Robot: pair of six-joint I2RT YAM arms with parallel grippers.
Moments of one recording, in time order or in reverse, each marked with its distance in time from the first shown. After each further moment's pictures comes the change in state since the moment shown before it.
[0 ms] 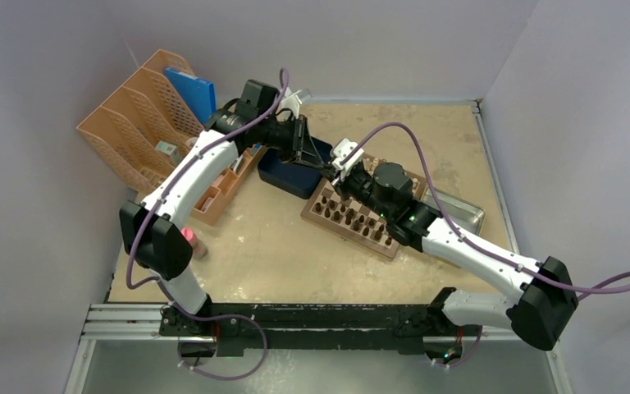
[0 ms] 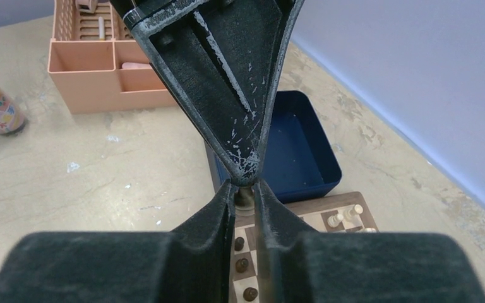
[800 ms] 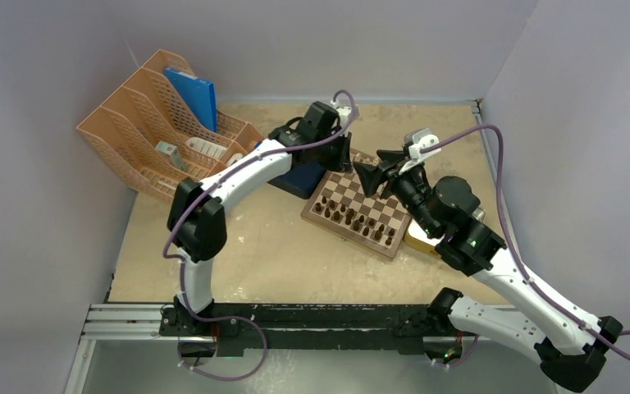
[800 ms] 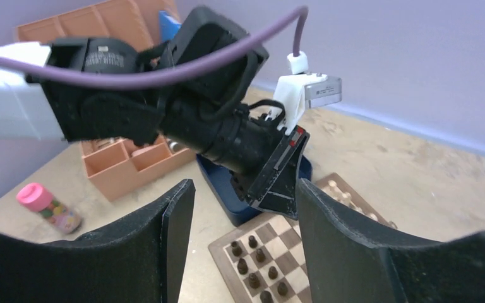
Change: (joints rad) left arm -0.217 0.228 0.053 0.214 -0.471 0.146; right arm 0.000 -0.353 0.075 -0.257 0.230 0.283
